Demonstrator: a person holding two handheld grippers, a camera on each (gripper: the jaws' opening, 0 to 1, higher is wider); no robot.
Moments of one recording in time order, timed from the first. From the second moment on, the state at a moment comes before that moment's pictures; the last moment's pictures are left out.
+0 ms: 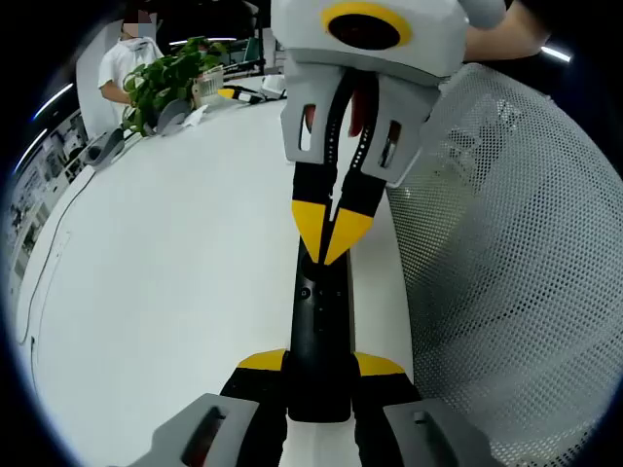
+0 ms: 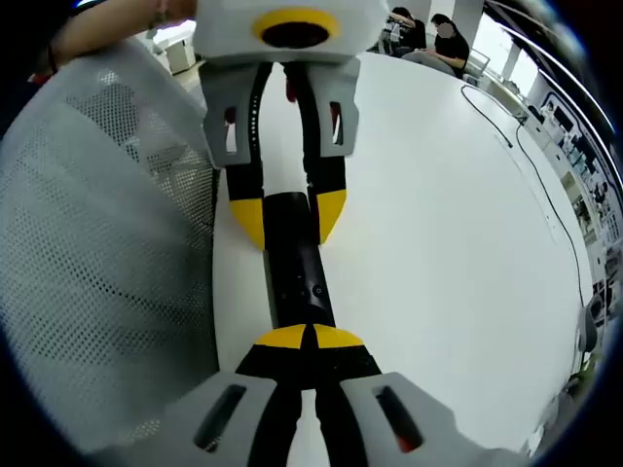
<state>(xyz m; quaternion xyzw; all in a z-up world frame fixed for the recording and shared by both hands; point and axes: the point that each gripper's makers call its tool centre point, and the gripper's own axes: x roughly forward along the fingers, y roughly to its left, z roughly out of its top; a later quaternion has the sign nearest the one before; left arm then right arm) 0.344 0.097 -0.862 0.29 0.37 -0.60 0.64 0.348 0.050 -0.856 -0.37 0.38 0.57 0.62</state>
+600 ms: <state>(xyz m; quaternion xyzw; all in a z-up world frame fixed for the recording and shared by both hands) 0.344 0.097 -0.862 0.27 0.37 -0.60 0.65 0.351 0.061 -0.856 -0.36 0.37 0.57 0.64</state>
